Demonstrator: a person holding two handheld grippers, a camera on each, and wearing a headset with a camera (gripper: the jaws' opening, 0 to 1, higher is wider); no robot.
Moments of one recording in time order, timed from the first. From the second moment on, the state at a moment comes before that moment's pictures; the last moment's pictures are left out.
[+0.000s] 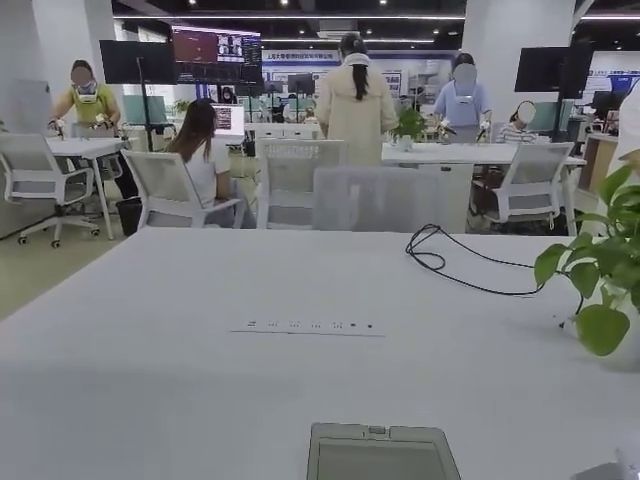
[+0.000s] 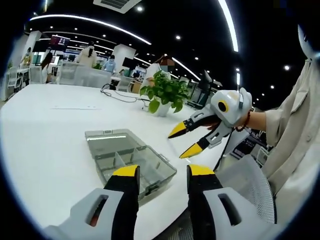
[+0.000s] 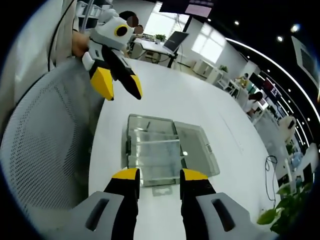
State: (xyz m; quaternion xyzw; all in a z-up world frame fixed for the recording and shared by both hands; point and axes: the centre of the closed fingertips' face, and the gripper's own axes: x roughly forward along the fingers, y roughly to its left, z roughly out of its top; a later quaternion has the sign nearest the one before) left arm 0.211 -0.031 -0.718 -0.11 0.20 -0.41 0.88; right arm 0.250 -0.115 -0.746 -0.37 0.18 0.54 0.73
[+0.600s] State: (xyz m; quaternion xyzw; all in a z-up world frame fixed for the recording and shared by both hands) left arm 0.208 -0.037 -0.711 -0.17 0.20 -0.41 0.87; right arm 0.226 -0.058 -0.726 -0.34 0.13 0.59 0.72
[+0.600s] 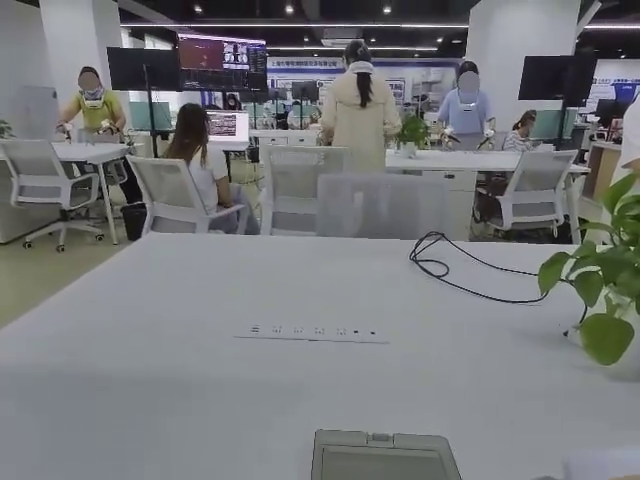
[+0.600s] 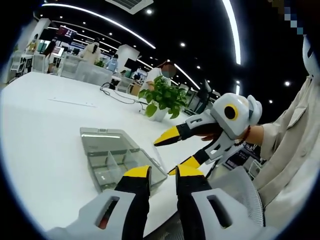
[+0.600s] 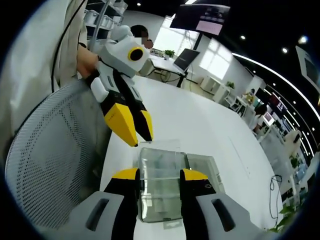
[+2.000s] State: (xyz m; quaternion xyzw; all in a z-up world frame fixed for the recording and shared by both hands) left arm 0.218 -0.018 -0.709 -0.12 0.24 -0.38 0.88; right arm 0.231 -0.034 -0.702 -0.27 0.11 0.58 0.76
